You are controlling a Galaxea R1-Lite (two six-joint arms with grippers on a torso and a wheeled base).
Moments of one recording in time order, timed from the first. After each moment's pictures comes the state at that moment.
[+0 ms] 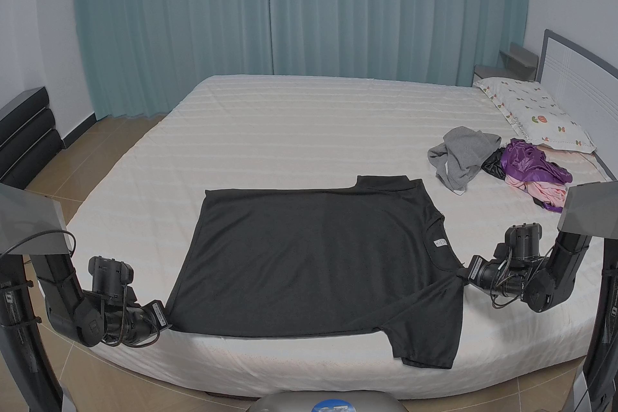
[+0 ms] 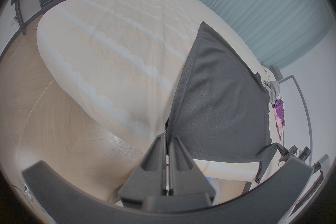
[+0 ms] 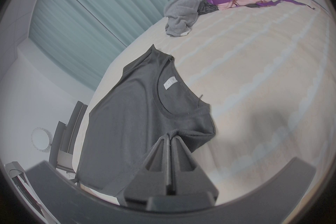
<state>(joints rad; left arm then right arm) -0.01 2.16 -0.30 -0.90 -0.15 -0.58 0.06 2.30 -0.55 -1.07 0.20 0.59</state>
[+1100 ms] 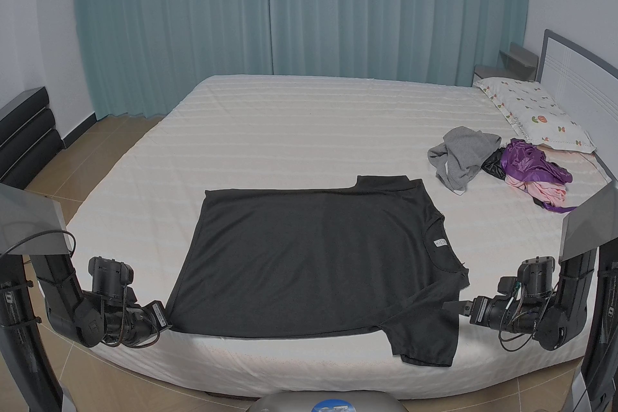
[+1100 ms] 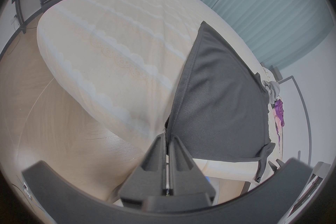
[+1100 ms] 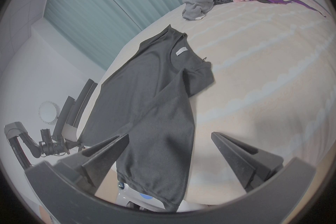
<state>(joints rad) -0.01 2.16 -0.30 -0.90 -0.16 -0.59 0.07 2.33 -0.19 -1.41 0.33 0.44</state>
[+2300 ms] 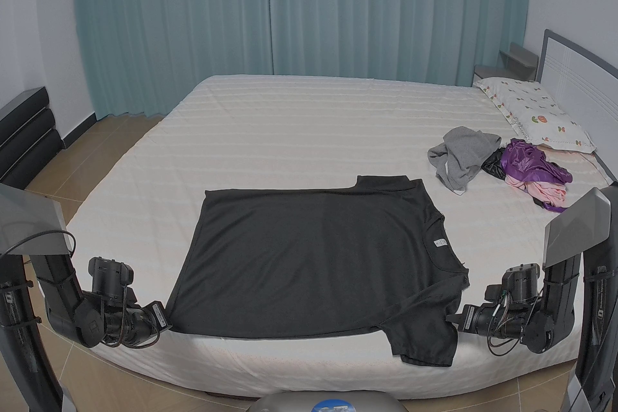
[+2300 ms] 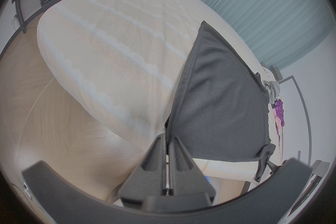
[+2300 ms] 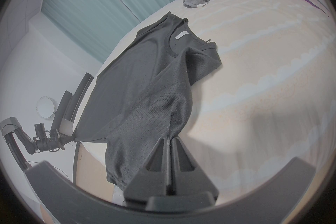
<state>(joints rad) -0.01 2.16 -0.30 -0.90 -0.16 -0.59 0.12 2.42 -0.24 -1.40 0.31 0.44</state>
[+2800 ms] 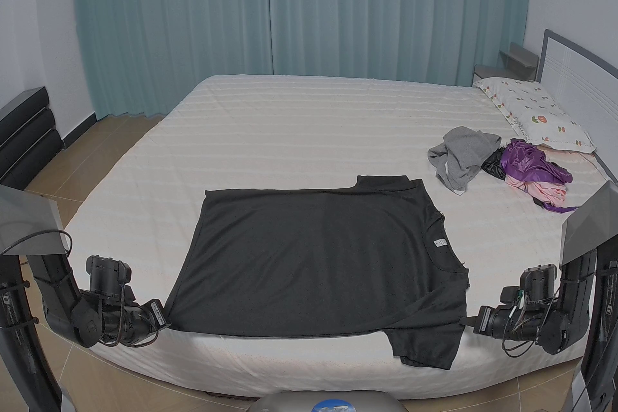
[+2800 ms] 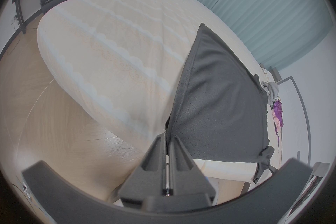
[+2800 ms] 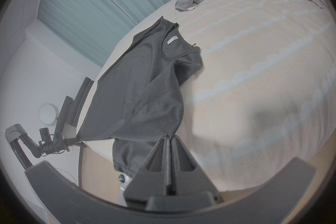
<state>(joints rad) -0.01 2.14 -0.29 -0.90 -0.16 -0.59 0.04 2.36 -0.14 -1.41 0.36 0.44</state>
